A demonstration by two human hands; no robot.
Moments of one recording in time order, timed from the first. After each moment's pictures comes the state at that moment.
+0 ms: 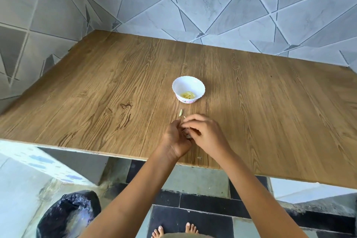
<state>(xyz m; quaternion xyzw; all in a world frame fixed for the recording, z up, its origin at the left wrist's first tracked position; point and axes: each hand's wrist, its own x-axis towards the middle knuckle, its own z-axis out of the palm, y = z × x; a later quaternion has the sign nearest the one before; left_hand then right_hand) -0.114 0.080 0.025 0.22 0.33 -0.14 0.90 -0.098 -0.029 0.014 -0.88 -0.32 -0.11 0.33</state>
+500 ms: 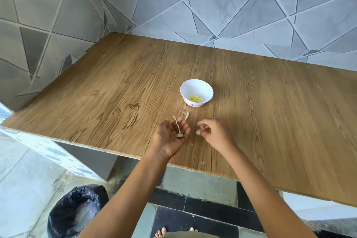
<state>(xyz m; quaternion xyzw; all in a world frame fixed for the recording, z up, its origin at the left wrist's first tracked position) -0.113 0.105 0.022 0.22 0.34 -0.07 0.91 -0.060 -0.042 -0.004 -0.92 -0.22 0.02 0.31</state>
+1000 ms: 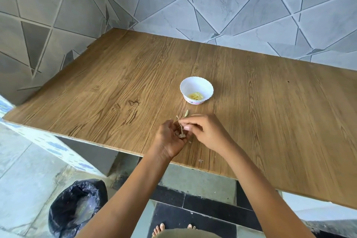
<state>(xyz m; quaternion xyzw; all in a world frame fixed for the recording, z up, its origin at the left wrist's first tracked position) -0.120 0.092 0.026 0.23 0.35 -0.07 0.90 -0.078 -0.029 0.031 -0.84 -0.37 0.03 0.40</state>
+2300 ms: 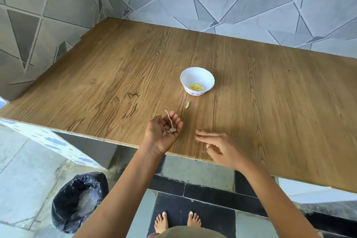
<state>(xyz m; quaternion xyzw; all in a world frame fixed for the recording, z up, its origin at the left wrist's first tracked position) -0.132 0.119 0.014 0.19 0.35 -0.05 0.92 -0.106 -0.079 -0.014 -0.89 -0.37 0.12 0.26</state>
